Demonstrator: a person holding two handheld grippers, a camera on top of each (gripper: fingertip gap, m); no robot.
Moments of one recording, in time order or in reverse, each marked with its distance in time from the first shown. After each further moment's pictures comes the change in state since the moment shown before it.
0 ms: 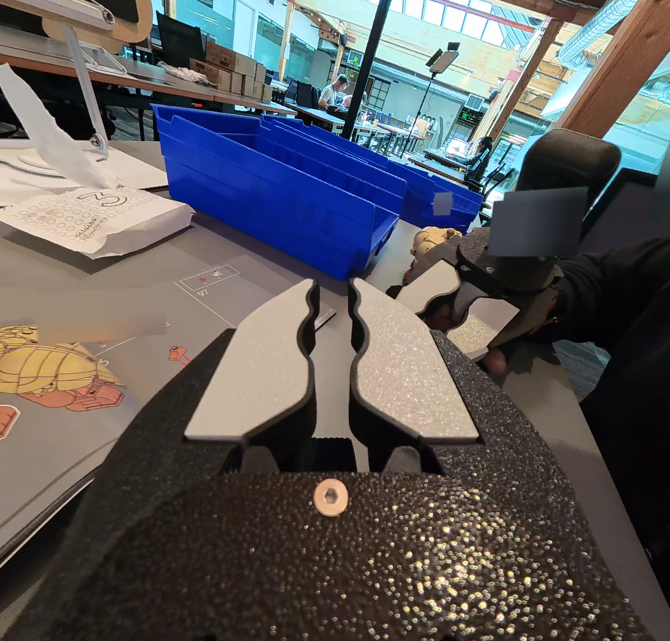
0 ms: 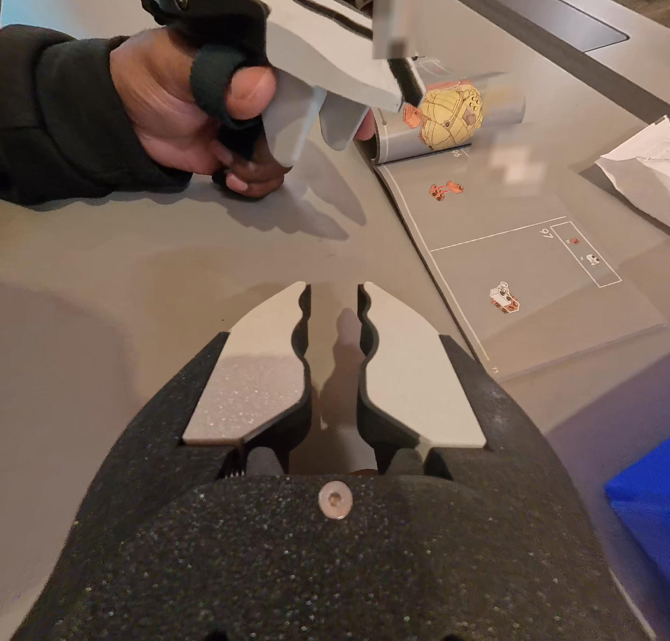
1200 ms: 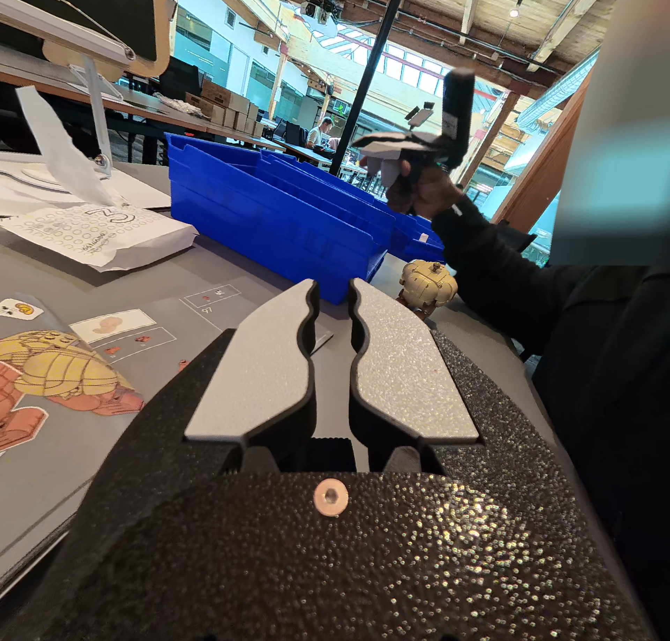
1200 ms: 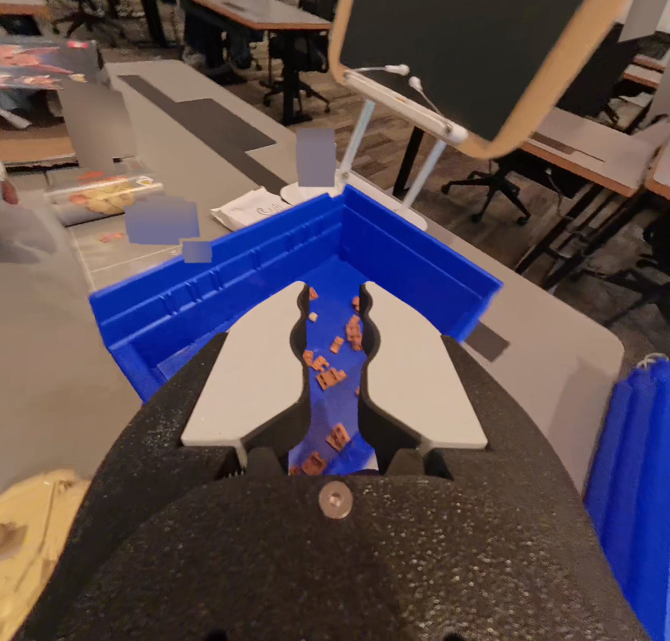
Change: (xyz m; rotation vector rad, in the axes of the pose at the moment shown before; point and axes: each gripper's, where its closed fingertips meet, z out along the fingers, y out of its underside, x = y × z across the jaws) left arm -0.011 -0.015 -0.008 0.103 0.046 -0.074; right arm 0.270 -0.028 -0.211 0.169 0.381 0.022
